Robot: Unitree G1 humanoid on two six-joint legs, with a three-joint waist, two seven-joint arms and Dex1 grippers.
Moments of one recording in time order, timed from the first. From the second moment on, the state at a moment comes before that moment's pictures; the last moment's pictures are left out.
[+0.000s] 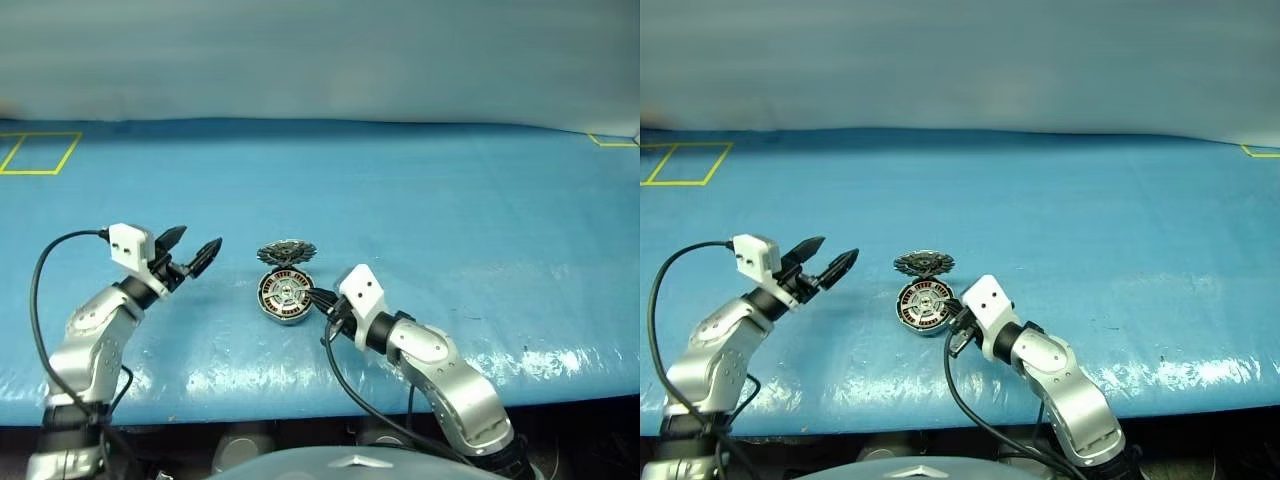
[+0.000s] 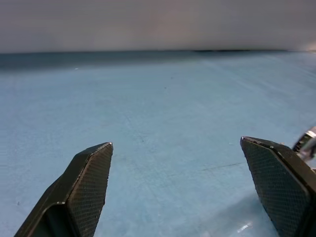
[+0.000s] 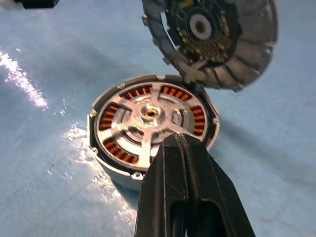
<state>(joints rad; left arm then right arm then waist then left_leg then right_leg) -0.12 0.50 0.23 0.00 -0.51 0.30 -0.59 0.08 -0.24 0.34 -0.54 0.10 0.63 0.46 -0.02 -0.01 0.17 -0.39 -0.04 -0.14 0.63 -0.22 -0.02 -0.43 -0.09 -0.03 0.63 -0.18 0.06</state>
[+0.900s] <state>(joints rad) -0.86 0.42 -0.08 0.80 -0.32 0.34 -1.40 0.23 -0.21 0.32 -0.52 0.12 0.42 0.37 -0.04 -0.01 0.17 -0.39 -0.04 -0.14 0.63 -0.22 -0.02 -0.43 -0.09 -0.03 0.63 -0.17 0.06</state>
